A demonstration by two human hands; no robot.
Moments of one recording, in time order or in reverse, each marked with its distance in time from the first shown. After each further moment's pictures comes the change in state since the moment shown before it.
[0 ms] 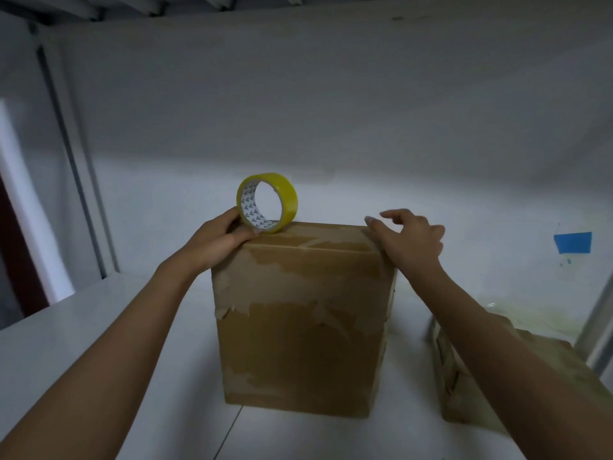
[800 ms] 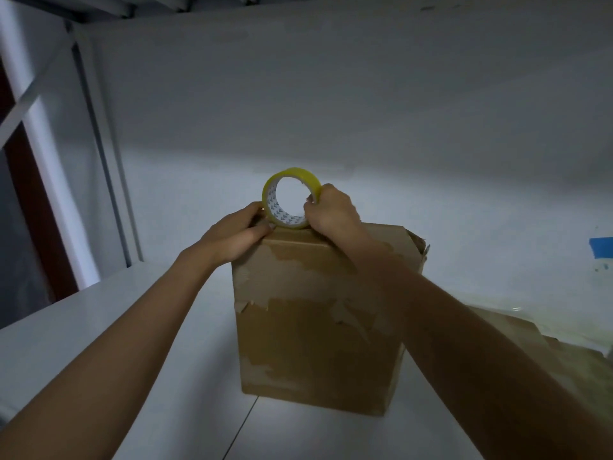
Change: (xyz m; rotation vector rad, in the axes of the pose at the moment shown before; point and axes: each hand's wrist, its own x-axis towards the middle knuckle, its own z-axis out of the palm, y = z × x) left_hand -0.003 0.000 -0.007 0.232 -0.057 -0.030; right_hand -0.005 -0.116 0.073 -0.045 -0.336 -0.150
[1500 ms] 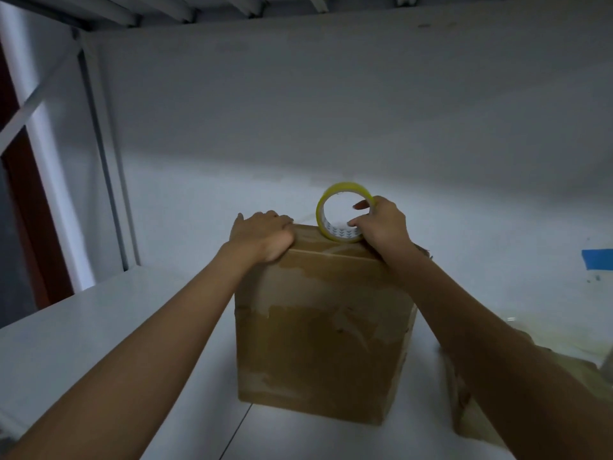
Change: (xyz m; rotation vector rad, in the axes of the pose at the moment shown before) left_hand 0.013 0.052 0.022 0.478 -0.026 -0.038; right_hand 0.009 0.071 -0.038 0.224 0.157 0.052
